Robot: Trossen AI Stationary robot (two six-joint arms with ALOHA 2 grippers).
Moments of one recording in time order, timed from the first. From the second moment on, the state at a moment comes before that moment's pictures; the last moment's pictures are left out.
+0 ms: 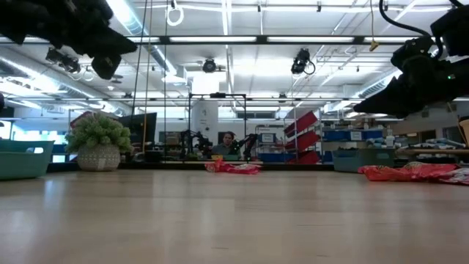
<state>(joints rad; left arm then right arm) 0.17 0.49 0.44 -0.22 0.16 -0.23 -0.03 0.32 0.01 0.08 0.37 0.15</state>
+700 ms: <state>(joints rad) 0.10 1.09 0.82 -1.24 0.13 -0.99 -0.03 0.32 0.01 0.08 0.37 0.16</state>
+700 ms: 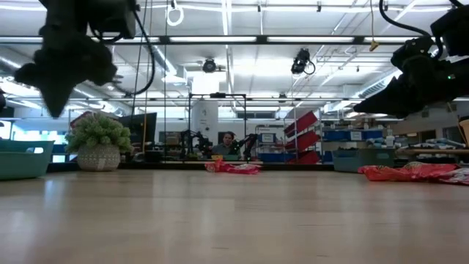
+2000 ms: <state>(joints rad) -0.06 1.30 0.67 -0.62 -0.07 -1.02 -0.03 0.32 0.01 0.08 0.37 0.15</state>
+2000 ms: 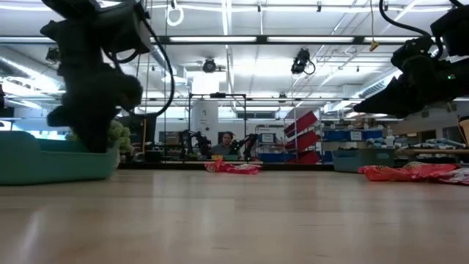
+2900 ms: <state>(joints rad) 0.22 1.63 0.67 0.27 -0.13 -0.64 -0.03 0.32 0.01 0.08 0.37 0.15</state>
